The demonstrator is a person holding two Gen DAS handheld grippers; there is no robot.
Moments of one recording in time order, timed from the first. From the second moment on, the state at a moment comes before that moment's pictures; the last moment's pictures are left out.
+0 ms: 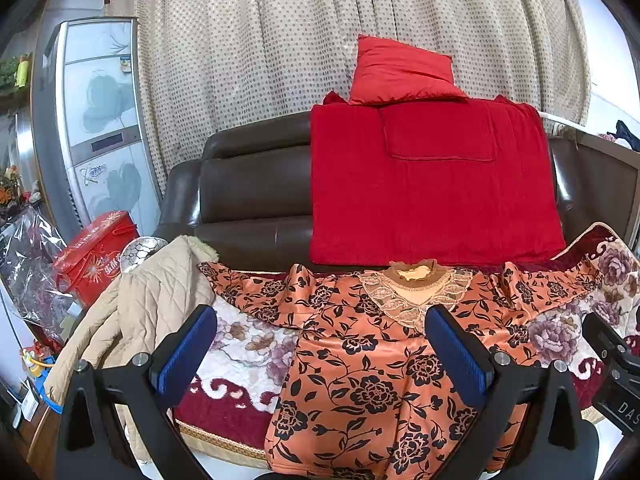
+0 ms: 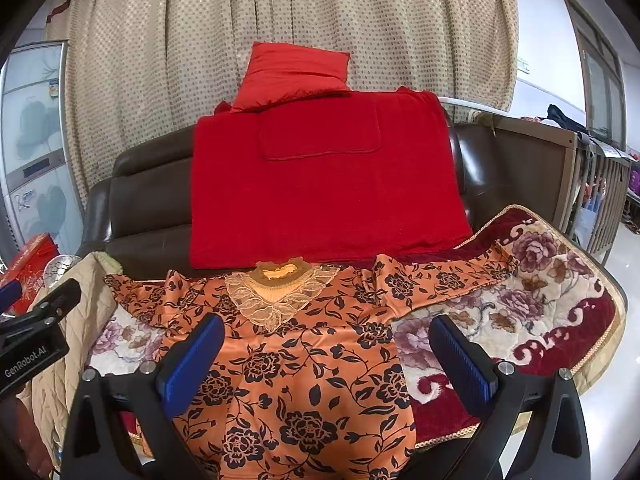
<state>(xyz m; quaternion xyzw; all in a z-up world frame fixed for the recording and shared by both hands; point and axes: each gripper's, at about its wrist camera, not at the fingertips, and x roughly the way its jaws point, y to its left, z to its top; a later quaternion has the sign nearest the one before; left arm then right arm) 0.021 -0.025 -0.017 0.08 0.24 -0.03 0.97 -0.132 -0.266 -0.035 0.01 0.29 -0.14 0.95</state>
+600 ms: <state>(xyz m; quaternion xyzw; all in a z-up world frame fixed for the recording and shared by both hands) 0.016 -0.024 -0.015 0.08 0.23 -0.03 0.97 -0.133 -0.263 -0.029 0.01 0.29 -0.14 0.95</state>
